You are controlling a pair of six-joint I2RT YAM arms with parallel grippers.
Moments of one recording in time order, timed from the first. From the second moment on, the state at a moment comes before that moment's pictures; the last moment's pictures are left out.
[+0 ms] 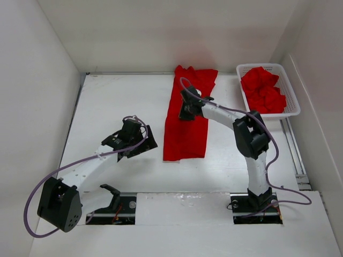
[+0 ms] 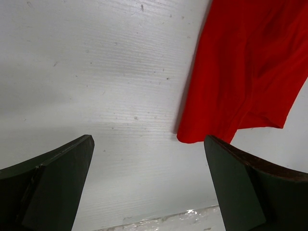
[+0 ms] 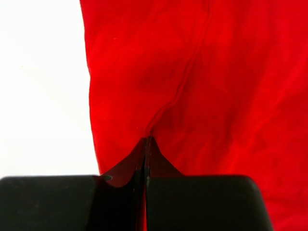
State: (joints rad) left arm -0.48 1.10 0.67 -0.52 -0.02 -0.77; right arm 0.60 2.10 1.60 -0.43 0.08 0.79
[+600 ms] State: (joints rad) left arm -0.48 1.13 0.67 -0.49 0.05 -0.74; right arm 0.54 2.05 1.59 -0.52 0.11 0.79
